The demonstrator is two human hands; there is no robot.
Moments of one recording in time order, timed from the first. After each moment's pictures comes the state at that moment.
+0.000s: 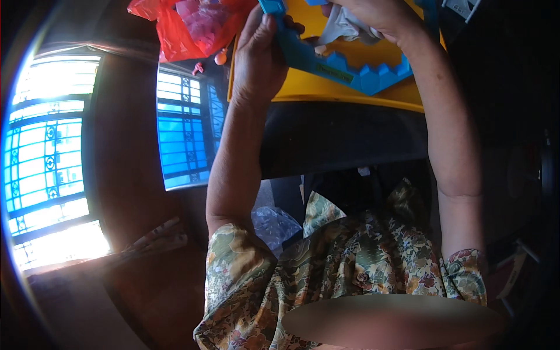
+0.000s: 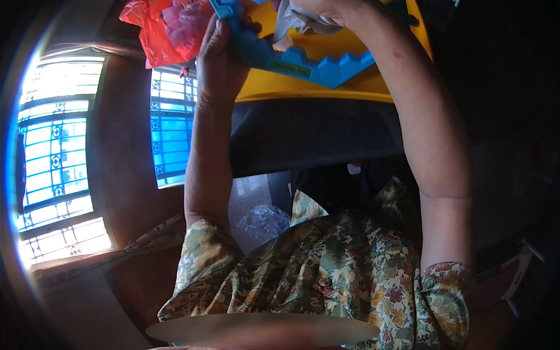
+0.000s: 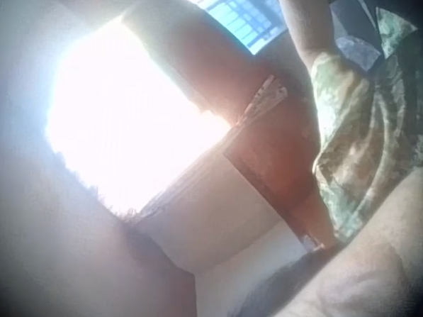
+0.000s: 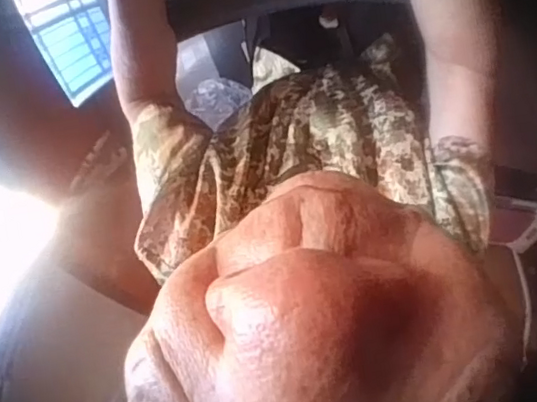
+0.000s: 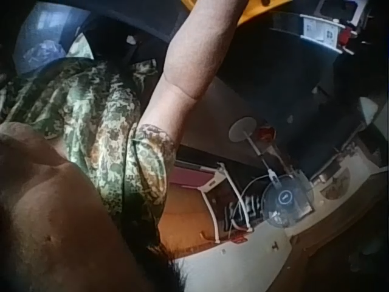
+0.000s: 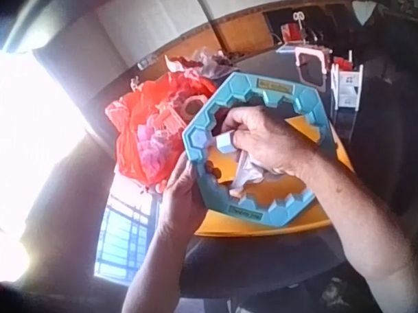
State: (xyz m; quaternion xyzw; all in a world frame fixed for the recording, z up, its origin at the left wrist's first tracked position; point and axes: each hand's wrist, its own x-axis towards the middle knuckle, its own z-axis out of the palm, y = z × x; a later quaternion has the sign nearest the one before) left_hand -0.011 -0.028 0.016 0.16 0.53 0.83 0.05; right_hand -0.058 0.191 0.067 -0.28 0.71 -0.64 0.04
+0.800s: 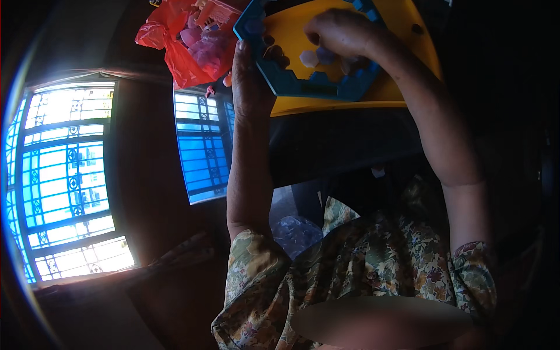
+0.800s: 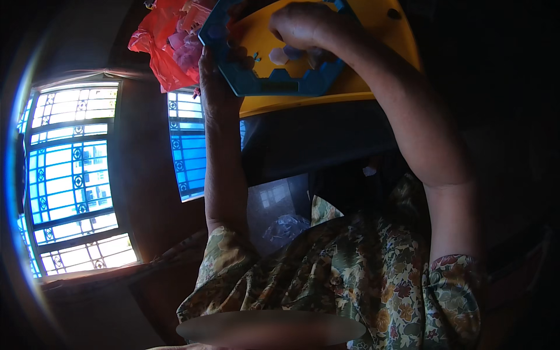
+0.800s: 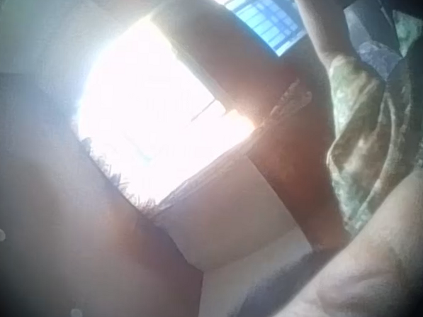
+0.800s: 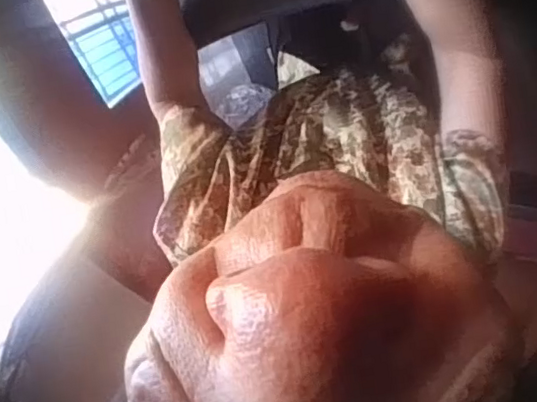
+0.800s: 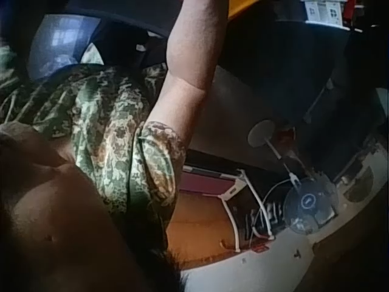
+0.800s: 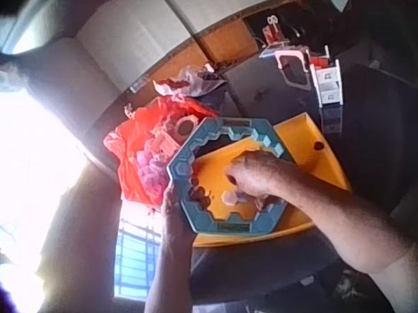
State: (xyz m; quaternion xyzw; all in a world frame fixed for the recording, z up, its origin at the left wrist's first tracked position) left_hand -0.023 -0.041 0.012 0.13 0.54 0.83 0.03; right_hand -0.081 0.178 0.010 -0.26 0.94 -0.21 0.02
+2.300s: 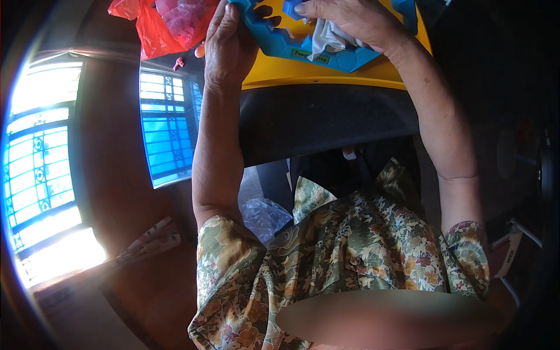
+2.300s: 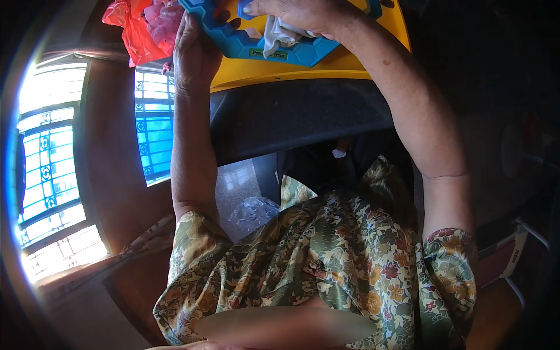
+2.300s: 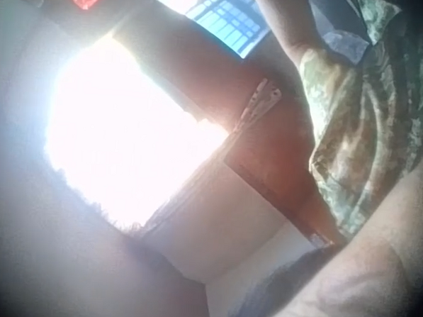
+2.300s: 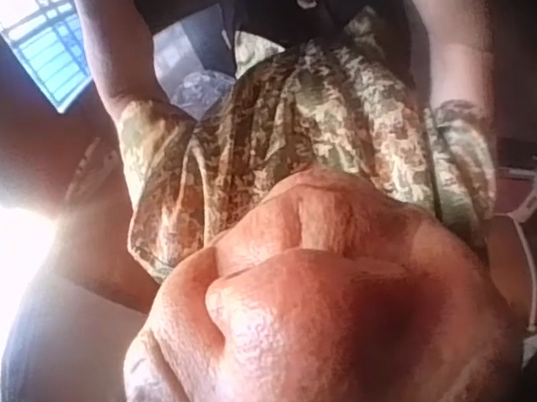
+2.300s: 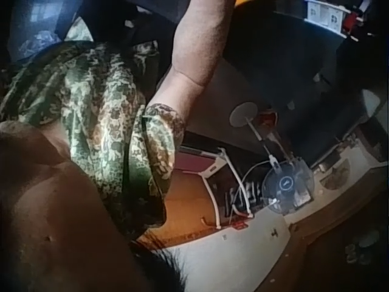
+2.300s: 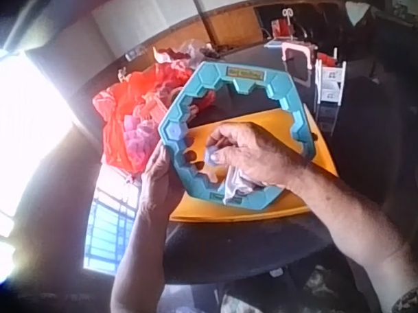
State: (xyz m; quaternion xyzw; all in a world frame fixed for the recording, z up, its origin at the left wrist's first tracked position) left_hand -0.014 -0.036 0.010 0.18 0.51 0.84 0.05; right_hand -0.024 0.202 0.040 -0.28 0.72 -0.63 0.10
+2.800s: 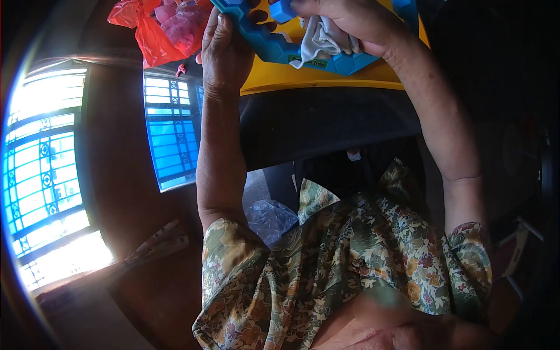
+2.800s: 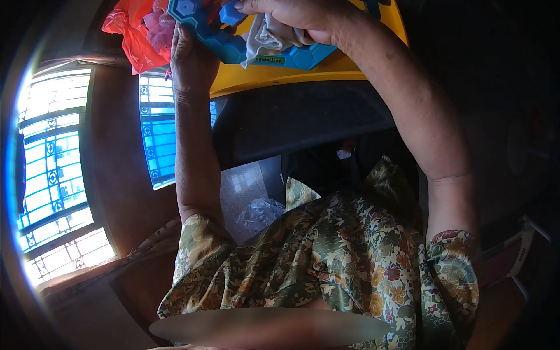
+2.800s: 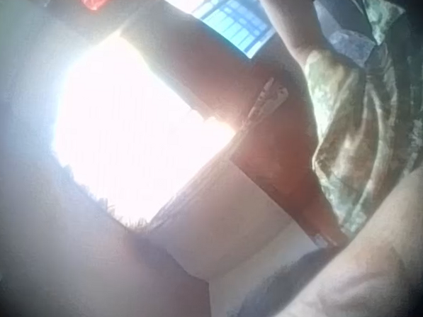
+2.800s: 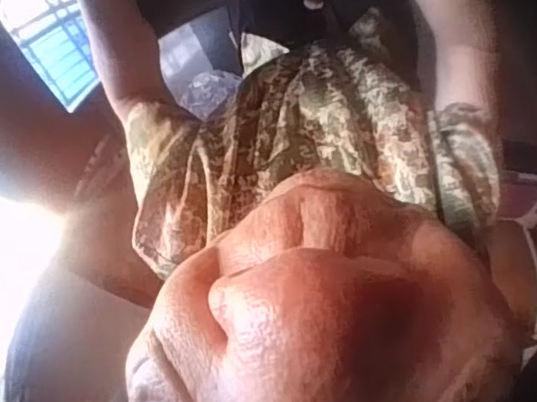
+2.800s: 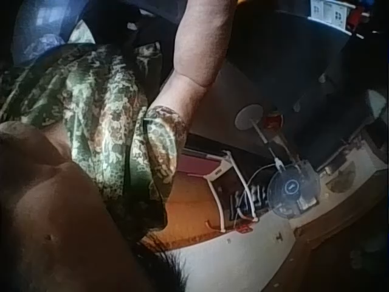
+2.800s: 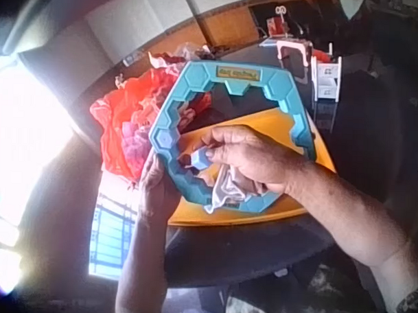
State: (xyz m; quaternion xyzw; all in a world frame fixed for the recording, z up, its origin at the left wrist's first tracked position) left_hand -0.013 -0.042 0.005 0.22 0.52 0.82 0.02; right_hand -0.025 0.202 0.034 -0.19 0.54 -0.78 0.25
